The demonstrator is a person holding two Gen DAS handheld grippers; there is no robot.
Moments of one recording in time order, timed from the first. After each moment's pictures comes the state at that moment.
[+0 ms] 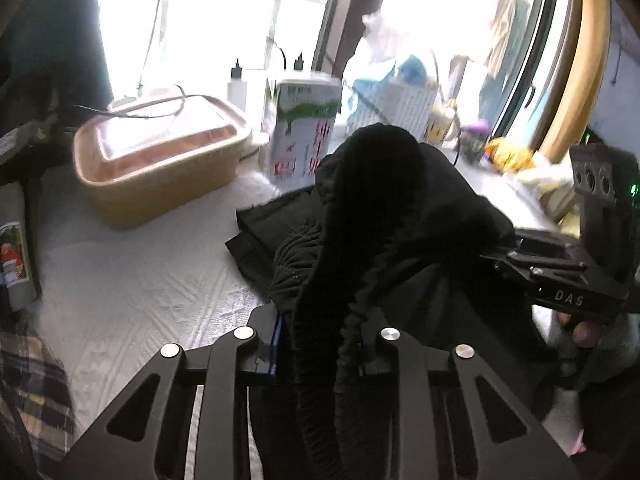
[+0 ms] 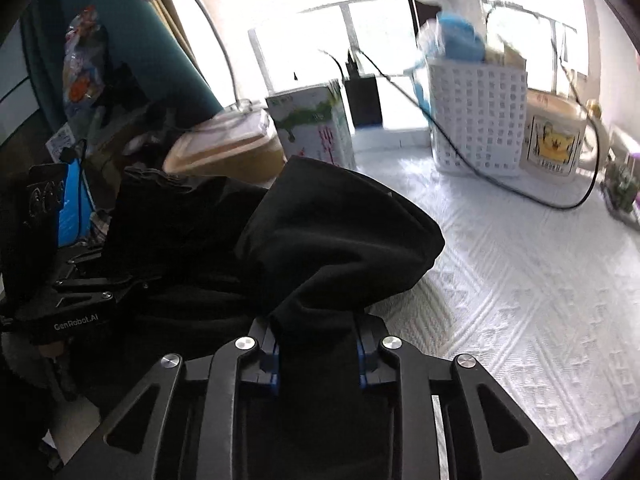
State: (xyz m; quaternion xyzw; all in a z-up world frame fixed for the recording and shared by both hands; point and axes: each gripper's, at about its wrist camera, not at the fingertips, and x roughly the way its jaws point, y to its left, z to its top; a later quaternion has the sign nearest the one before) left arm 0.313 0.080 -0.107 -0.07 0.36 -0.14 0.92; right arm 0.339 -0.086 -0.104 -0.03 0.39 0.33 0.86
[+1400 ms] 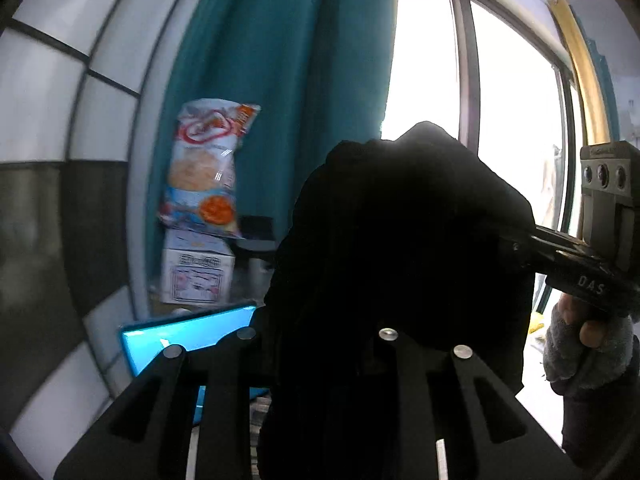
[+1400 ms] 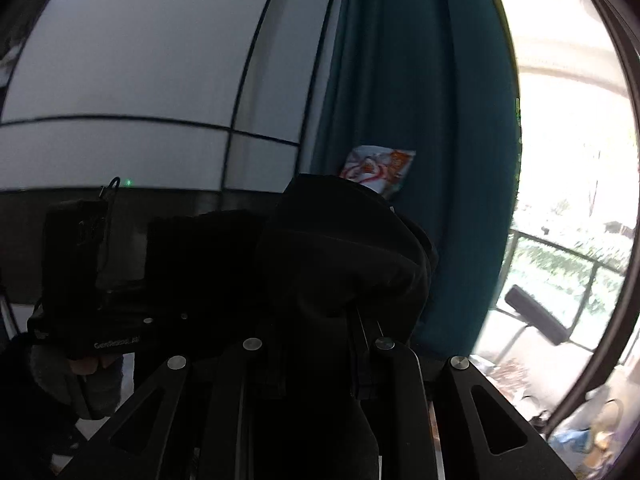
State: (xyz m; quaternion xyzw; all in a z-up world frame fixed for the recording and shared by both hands) left arm 0.005 0.305 0.094 -0.08 0.06 0.06 0.99; right arm 0.088 0.157 0.157 -0.13 0.07 0.56 0.82
